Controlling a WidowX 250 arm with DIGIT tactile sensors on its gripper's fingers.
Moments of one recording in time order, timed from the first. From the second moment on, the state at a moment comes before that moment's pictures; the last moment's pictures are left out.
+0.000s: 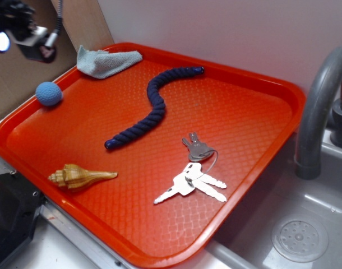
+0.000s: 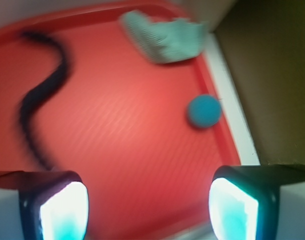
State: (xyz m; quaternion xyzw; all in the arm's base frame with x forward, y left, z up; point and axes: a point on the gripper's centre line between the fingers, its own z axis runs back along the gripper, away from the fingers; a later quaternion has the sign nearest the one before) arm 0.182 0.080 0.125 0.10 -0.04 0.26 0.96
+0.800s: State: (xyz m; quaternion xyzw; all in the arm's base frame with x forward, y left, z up) arm 0.180 0.144 0.043 0.14 -0.03 0.41 0.90
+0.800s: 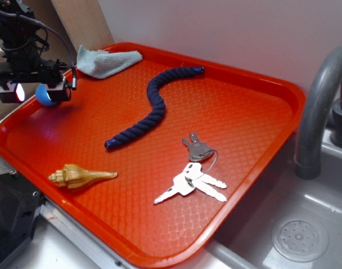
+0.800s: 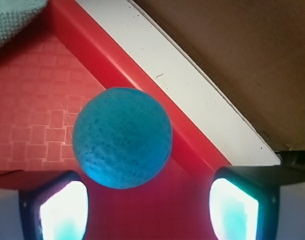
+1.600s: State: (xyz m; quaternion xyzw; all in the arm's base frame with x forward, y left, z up) arm 0.211 0.141 0.025 0.09 -0.02 0.42 0.90
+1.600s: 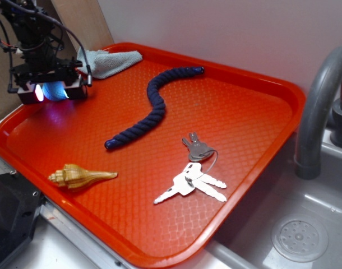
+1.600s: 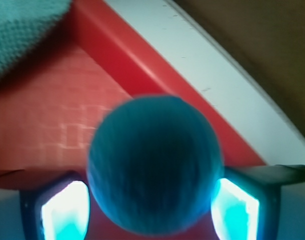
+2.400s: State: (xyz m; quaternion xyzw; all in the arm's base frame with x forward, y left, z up) arm 0.225 0.135 0.019 0.07 -0.02 0.43 0.90
